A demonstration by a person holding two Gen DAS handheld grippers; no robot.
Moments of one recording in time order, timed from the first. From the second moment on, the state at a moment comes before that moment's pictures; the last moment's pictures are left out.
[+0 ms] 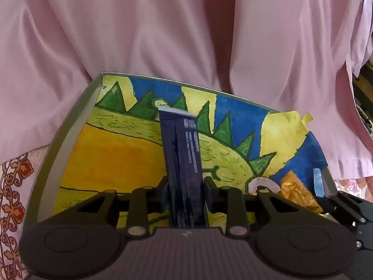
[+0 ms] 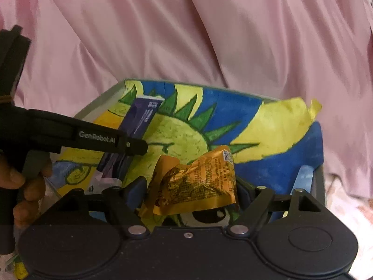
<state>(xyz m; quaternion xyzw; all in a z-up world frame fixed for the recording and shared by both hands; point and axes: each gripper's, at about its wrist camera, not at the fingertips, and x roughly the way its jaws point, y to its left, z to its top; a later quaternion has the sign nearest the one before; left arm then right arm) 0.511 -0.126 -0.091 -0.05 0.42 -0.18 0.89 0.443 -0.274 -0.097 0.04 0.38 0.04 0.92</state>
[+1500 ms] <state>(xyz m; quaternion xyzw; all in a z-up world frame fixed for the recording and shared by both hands) 0.265 0.021 0.041 -0.06 0.20 -0.16 0.96 0.198 -0.205 0.022 -0.02 0.12 0.04 0.99</state>
